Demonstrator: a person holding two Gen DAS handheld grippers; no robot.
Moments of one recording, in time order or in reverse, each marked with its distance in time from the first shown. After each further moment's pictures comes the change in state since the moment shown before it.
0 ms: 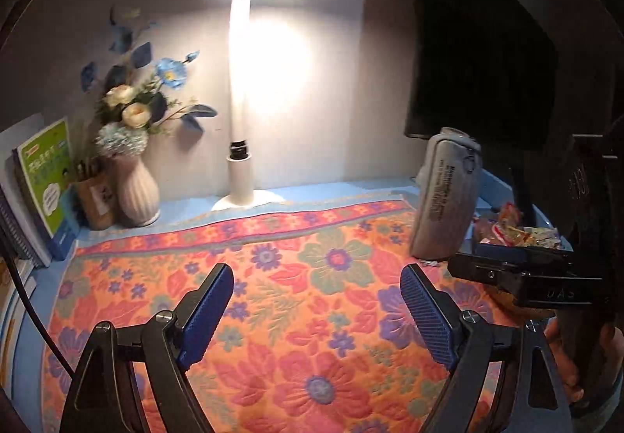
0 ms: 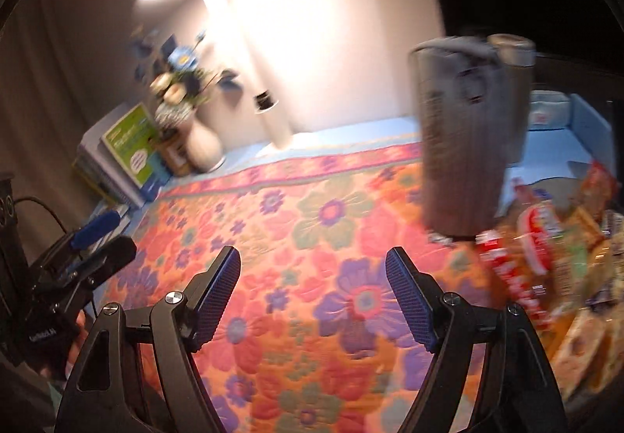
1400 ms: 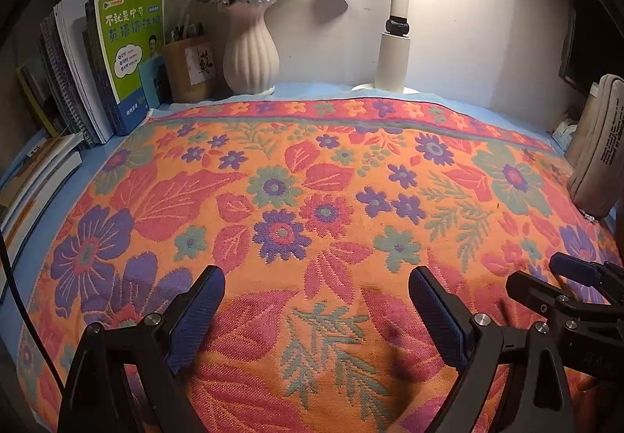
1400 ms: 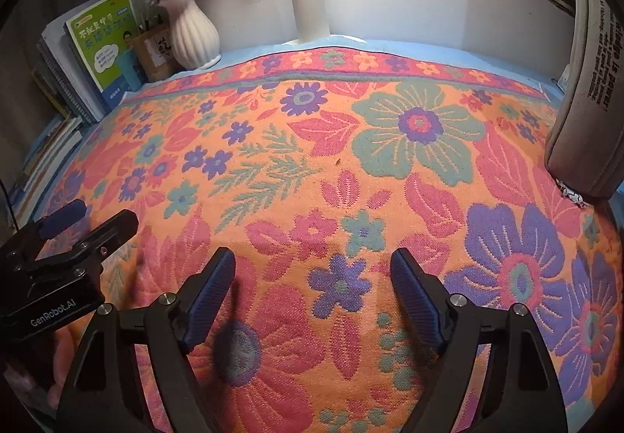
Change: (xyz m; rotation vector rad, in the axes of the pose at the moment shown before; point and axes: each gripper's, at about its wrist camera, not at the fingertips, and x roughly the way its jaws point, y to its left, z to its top) left arm 0.094 0.108 -0.102 -0.187 0.210 0.317; right arm 0.147 0.054 -0.059 -0.109 0.160 -0.142
